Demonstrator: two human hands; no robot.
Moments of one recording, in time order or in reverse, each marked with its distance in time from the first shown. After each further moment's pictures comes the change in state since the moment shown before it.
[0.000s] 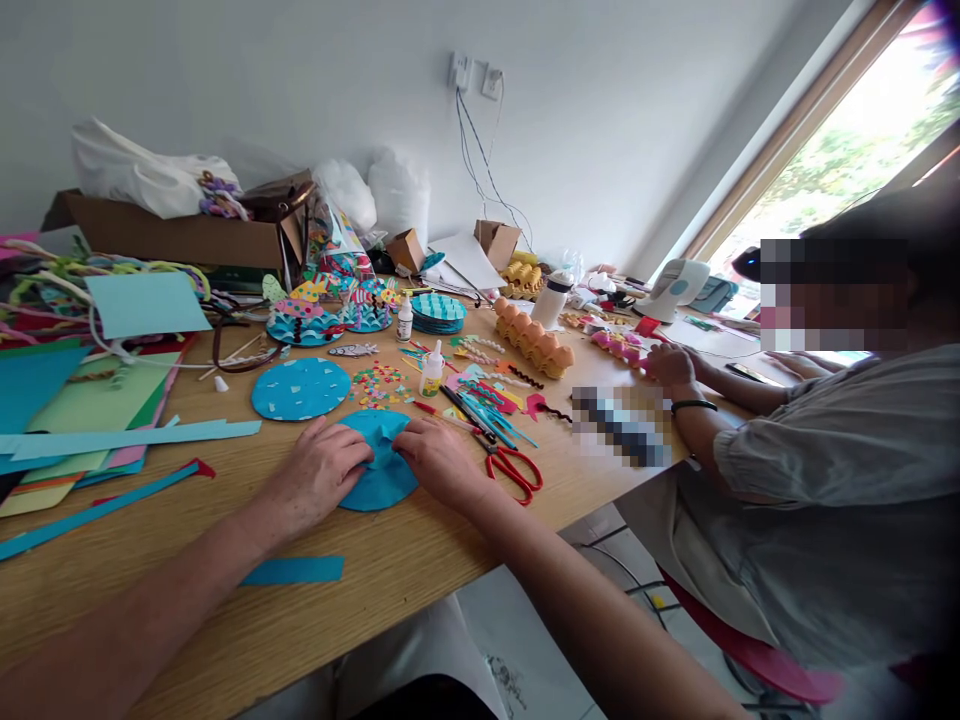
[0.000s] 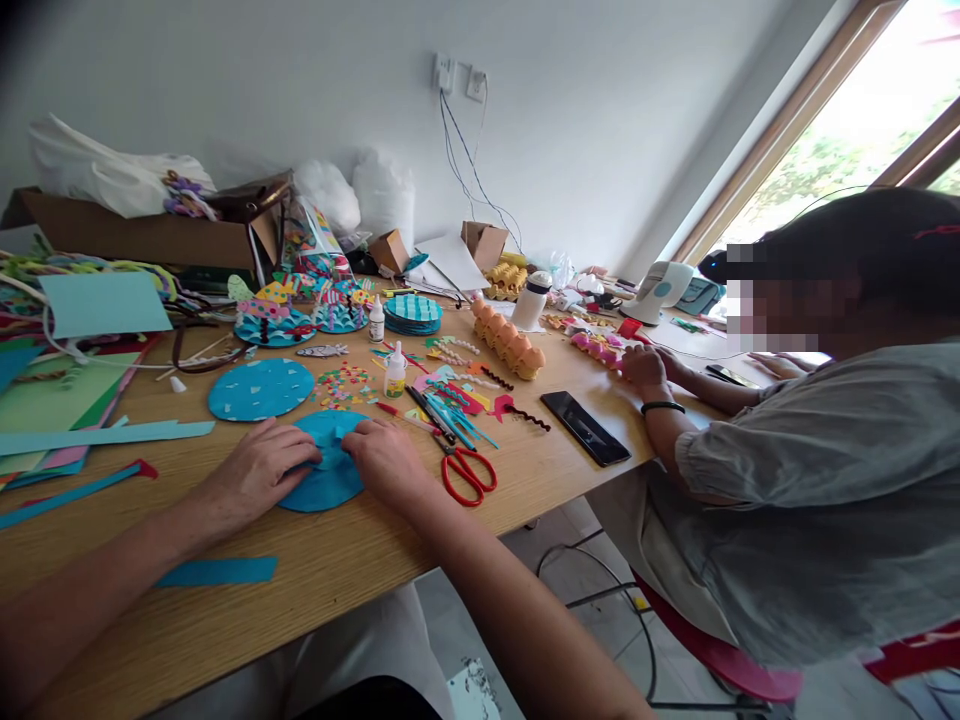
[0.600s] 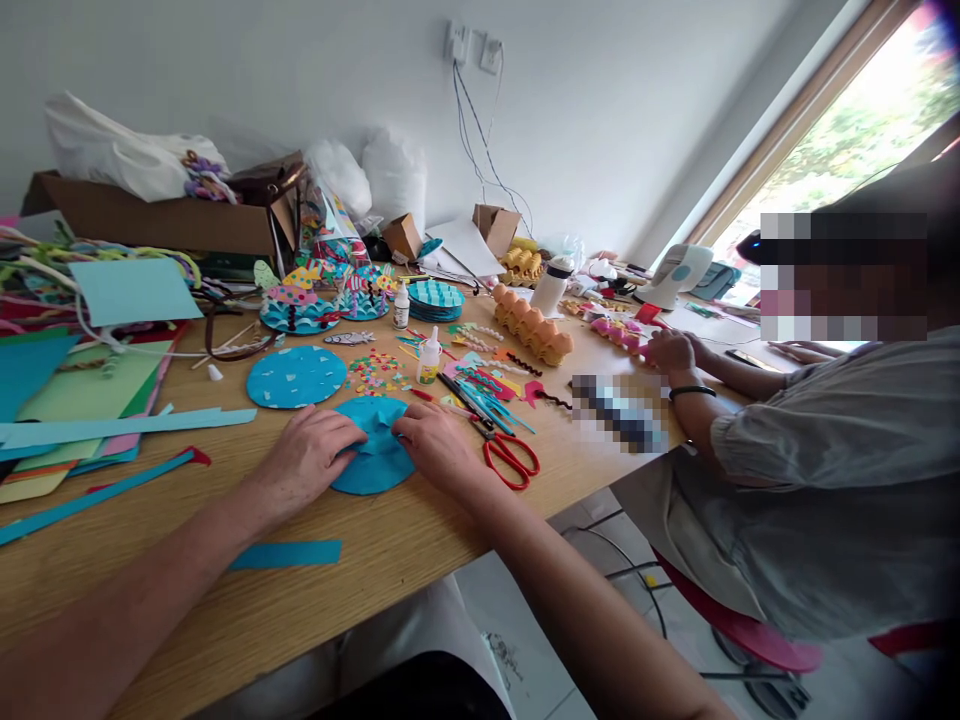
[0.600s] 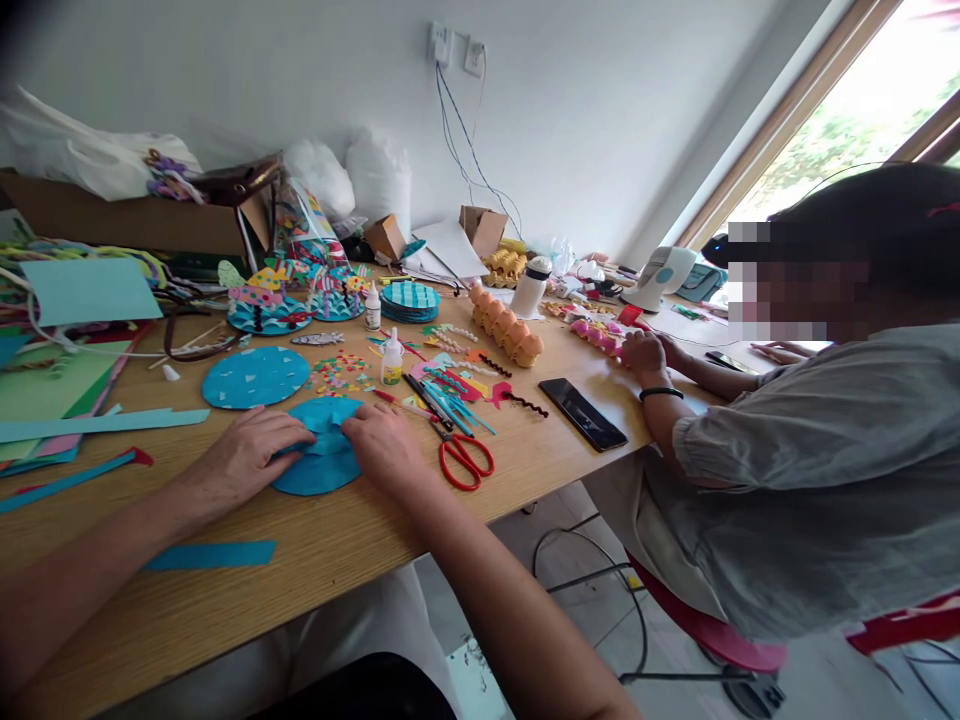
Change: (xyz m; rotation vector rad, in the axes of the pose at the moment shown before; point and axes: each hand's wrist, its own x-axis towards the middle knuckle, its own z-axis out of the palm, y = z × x) left_hand -0.002 -0.005 -0.002 -0.031 0.015 -0.084; right_hand -0.002 -0.003 -0.002 -0.029 0.002 0.088
